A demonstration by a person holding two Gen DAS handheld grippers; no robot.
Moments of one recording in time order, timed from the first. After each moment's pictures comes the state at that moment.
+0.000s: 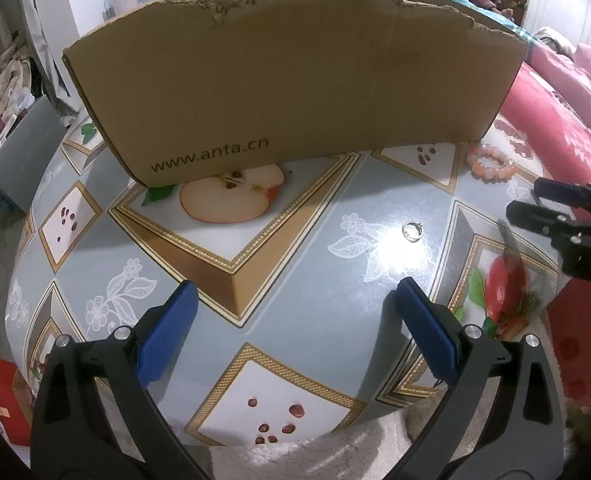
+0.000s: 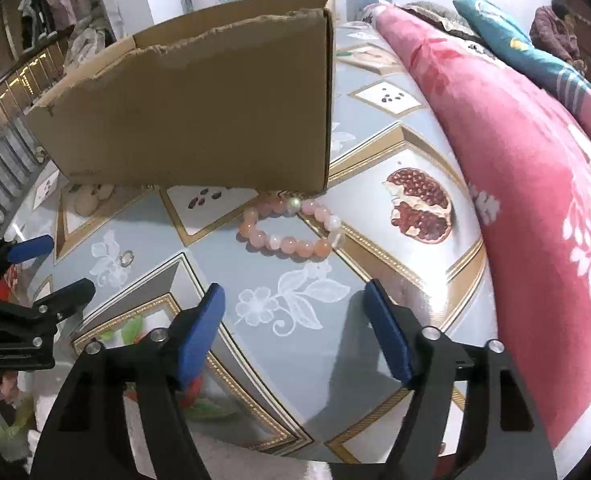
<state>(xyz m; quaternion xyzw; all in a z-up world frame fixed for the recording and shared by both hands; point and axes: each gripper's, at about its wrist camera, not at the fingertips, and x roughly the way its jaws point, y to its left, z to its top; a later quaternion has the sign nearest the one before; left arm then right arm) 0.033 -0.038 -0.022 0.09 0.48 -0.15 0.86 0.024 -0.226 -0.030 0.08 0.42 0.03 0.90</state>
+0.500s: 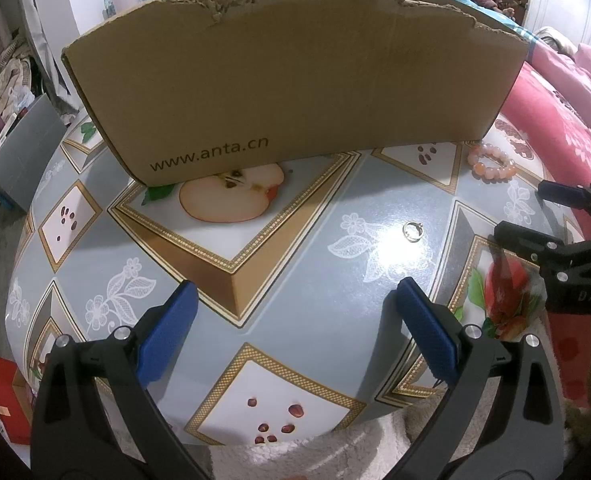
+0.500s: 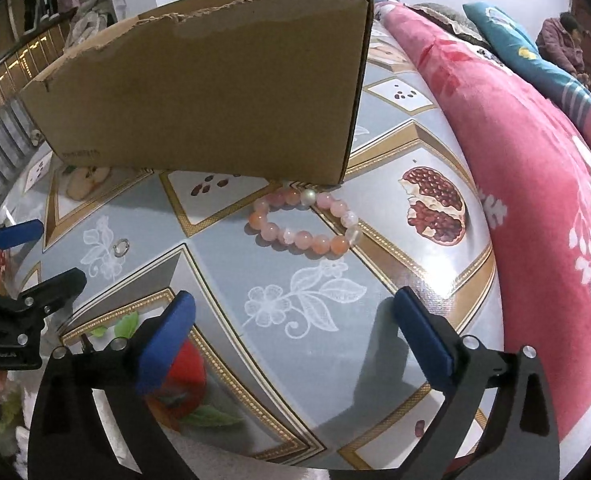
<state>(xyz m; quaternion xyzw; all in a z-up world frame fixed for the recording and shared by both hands) 0.037 -0.038 -0.023 0.09 0.48 -0.15 0.86 0.027 -0.211 -0.034 0.05 0.43 0.02 0.90</state>
